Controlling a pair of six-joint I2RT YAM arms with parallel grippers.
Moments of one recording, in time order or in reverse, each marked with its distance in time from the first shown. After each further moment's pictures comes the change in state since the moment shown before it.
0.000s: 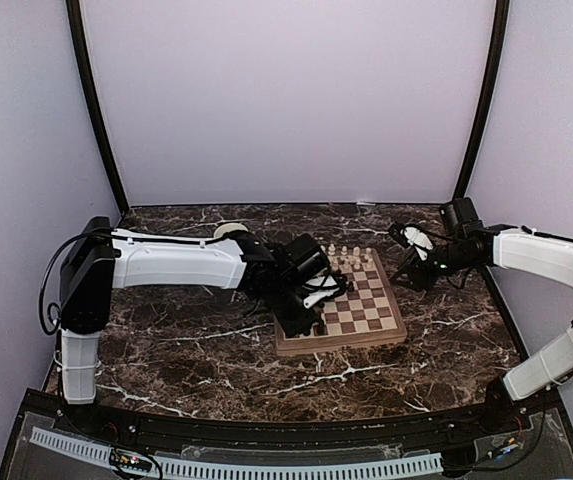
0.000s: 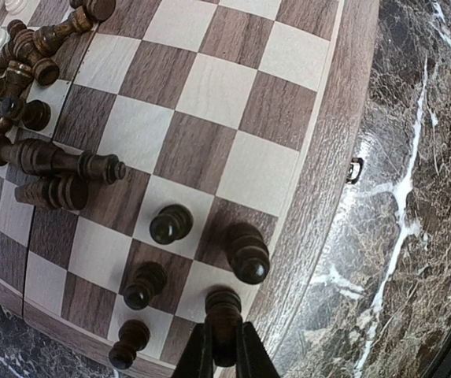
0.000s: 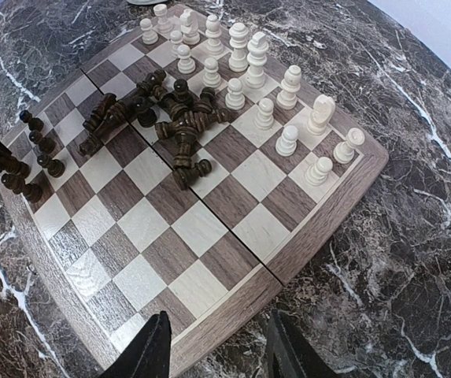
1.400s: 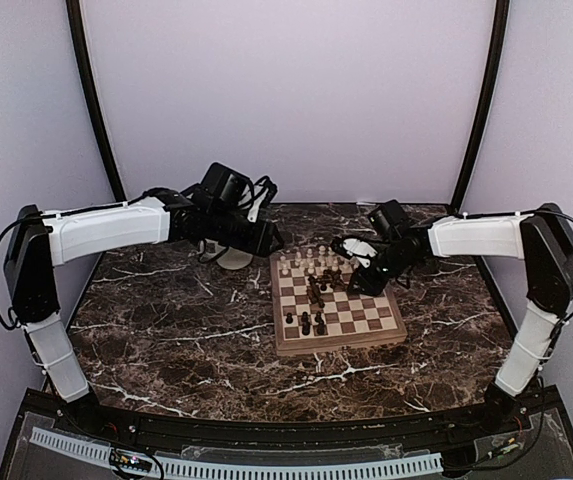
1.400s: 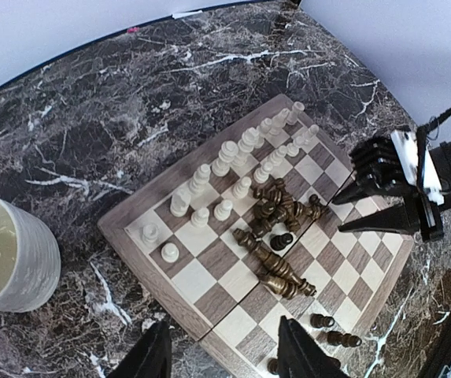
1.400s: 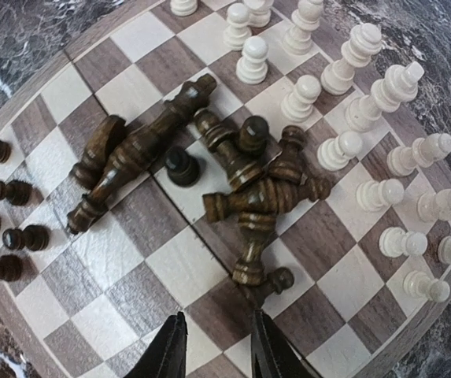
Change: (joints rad) left arm 0.314 -0.280 -0.145 0.322 0.083 -0.308; right arm 0.288 0.340 0.241 -0.009 0.215 0.115
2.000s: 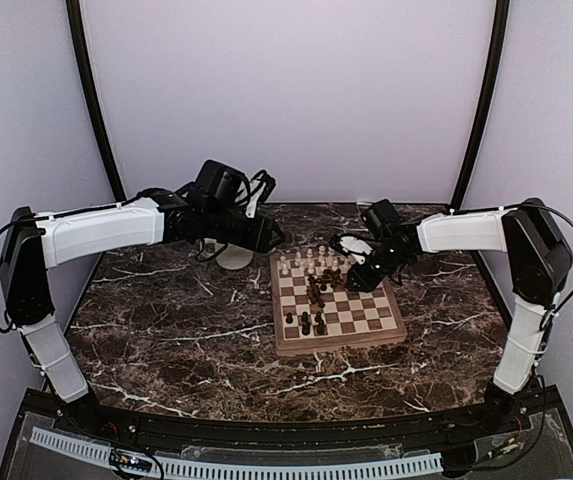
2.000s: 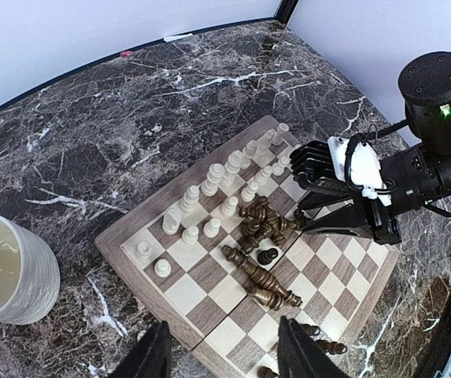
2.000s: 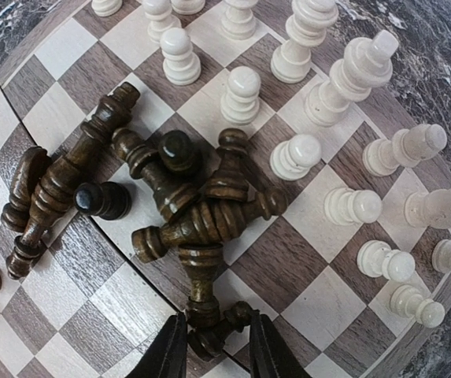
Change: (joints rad) left arm 0.003 -0.034 -0.048 0.063 0.020 -0.003; right arm -0.001 0.122 0.100 -0.012 0.068 0.080
